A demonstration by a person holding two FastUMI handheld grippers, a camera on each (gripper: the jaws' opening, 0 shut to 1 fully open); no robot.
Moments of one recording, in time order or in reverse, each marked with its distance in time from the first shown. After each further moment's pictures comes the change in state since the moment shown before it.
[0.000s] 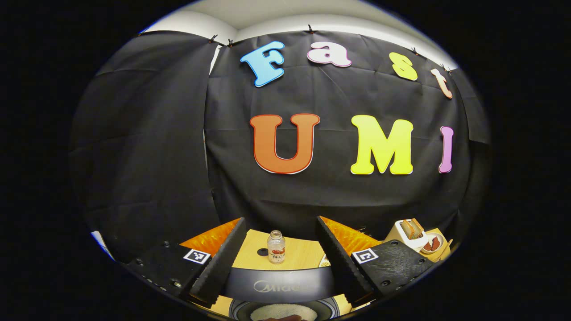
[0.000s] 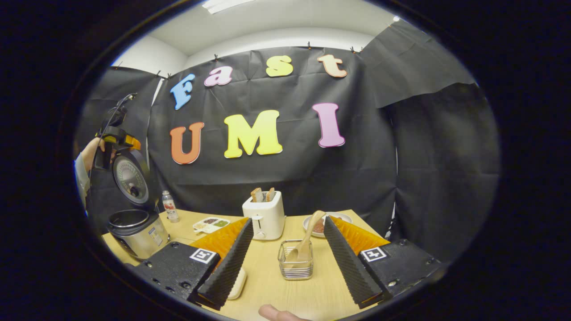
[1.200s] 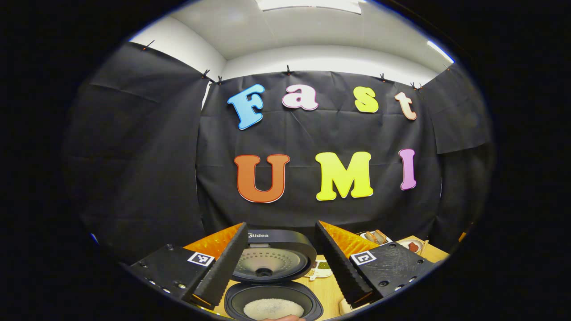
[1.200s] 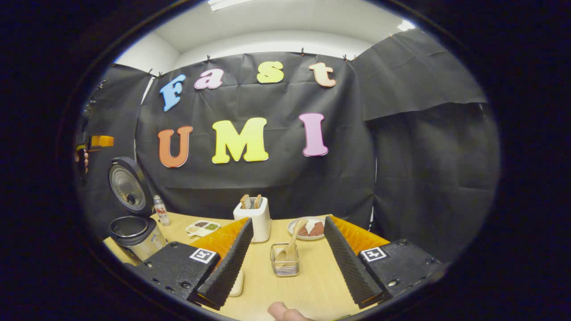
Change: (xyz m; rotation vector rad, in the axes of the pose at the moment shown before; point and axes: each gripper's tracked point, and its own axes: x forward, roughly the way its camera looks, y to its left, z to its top) left arm -0.116 -0.028 0.033 0.008 -0.272 -0.140; right arm -0.055 0.002 0.054 -0.017 0.002 -0.121
